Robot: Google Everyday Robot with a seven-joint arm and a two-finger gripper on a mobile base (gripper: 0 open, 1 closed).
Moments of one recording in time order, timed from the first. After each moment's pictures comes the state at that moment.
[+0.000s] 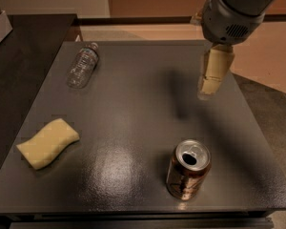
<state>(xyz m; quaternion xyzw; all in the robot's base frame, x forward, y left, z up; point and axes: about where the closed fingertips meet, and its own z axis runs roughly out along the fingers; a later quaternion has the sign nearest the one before) 0.513 -0.128 0.974 -0.68 0.70 -0.04 0.20</state>
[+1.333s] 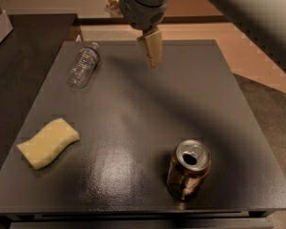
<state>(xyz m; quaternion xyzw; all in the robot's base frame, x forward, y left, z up) 0.610 0.018 0.966 -0.87 0.42 -0.13 0.21</state>
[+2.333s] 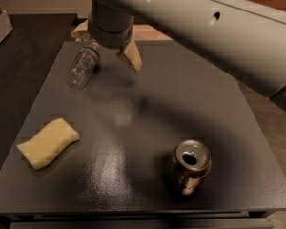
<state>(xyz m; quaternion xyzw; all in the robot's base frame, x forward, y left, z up) 0.624 0.085 0.922 -0.94 0.21 -0.21 0.17</state>
